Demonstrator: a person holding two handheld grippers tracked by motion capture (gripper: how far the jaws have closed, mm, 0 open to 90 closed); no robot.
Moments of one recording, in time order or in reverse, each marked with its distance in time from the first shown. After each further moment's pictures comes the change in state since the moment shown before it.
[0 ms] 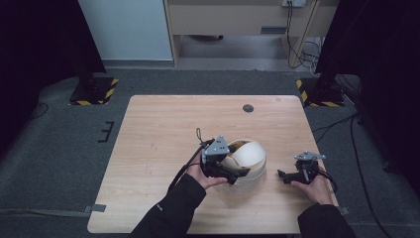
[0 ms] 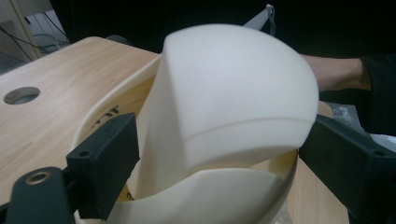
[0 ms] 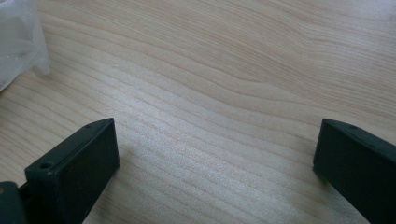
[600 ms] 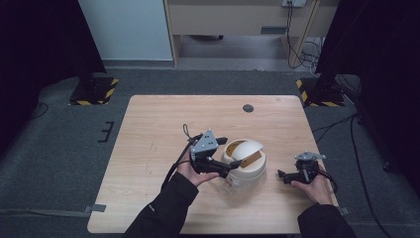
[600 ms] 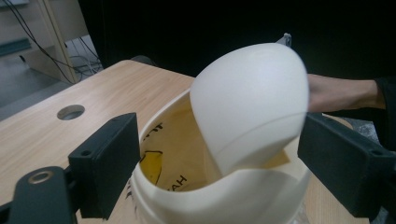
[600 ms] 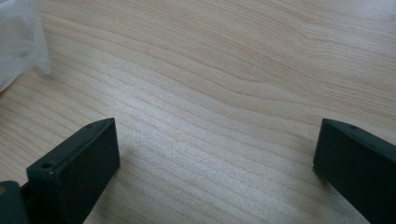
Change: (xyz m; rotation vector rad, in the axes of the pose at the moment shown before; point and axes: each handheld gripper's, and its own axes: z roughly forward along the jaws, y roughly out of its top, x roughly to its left) left arm 0.006 0.006 -0.034 -0.070 0.085 0.025; right arm 0.000 0.000 0.000 0.003 0.004 -0.002
